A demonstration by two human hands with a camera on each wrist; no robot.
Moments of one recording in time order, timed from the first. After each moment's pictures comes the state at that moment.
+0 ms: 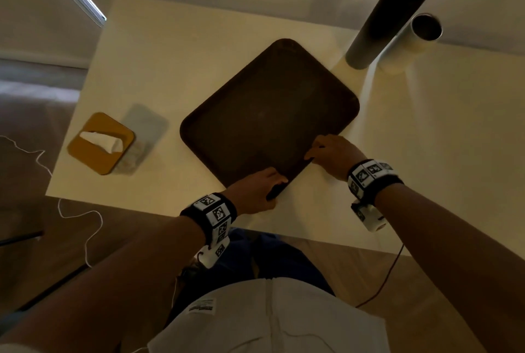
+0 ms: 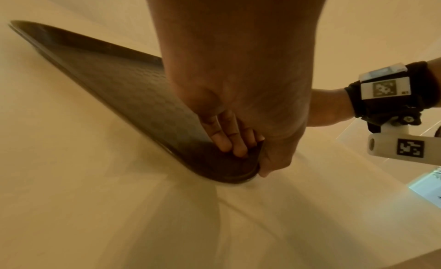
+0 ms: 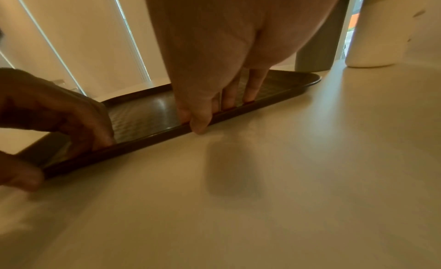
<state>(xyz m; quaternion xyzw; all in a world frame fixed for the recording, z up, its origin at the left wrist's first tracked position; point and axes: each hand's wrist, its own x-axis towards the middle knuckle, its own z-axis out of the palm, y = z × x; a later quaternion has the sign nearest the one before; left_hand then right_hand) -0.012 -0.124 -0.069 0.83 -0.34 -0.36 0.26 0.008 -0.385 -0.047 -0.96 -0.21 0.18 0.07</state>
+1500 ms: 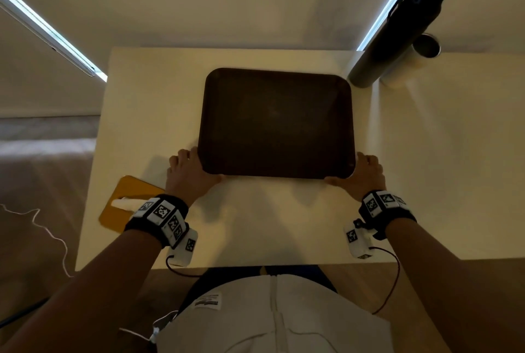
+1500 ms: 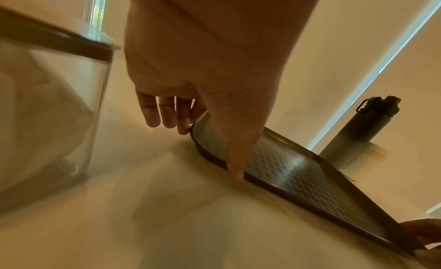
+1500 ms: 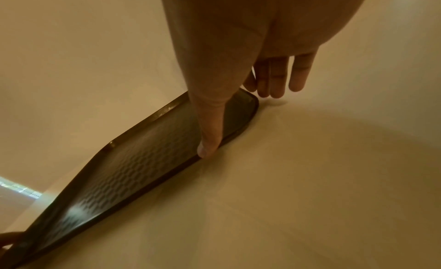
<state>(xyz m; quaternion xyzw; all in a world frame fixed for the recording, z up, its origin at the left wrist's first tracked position) 0.145 0.031 -0.039 0.96 -0.02 -0.26 0.12 0.008 -0.342 -0.049 -0.90 0.34 0.19 0.18</state>
